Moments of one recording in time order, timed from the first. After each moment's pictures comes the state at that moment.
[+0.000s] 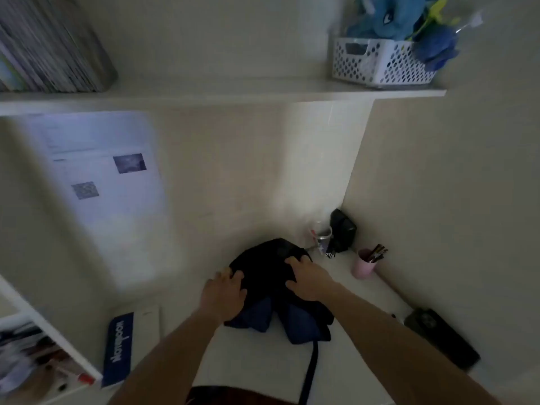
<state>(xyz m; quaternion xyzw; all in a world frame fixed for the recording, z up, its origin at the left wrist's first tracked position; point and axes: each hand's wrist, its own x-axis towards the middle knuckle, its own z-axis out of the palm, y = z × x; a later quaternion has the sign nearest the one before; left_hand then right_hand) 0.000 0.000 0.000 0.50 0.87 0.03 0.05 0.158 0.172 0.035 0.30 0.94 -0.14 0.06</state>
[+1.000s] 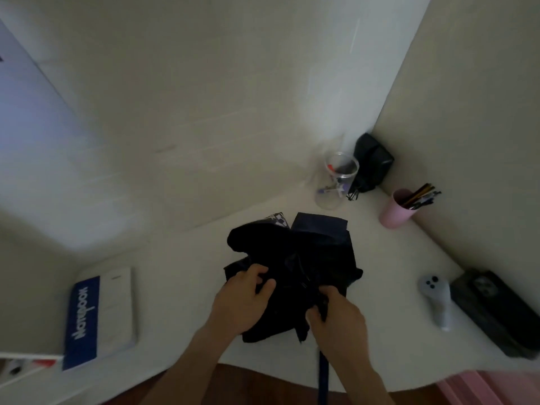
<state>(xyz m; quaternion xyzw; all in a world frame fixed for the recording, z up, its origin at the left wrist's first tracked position) 0.021 0.066 -0.130 0.41 0.84 0.24 0.25 0.207 0.154 -0.153 0.49 0.81 -0.28 -0.13</state>
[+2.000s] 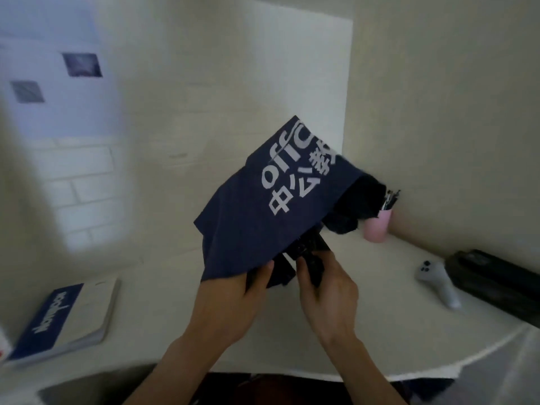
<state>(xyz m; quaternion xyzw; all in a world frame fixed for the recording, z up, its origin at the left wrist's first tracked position) 0.117 -0.014 -0.208 0.53 0.68 0.49 -0.13 0.226 0.114 -0.252 0.34 0.75 -0.15 -0.54</state>
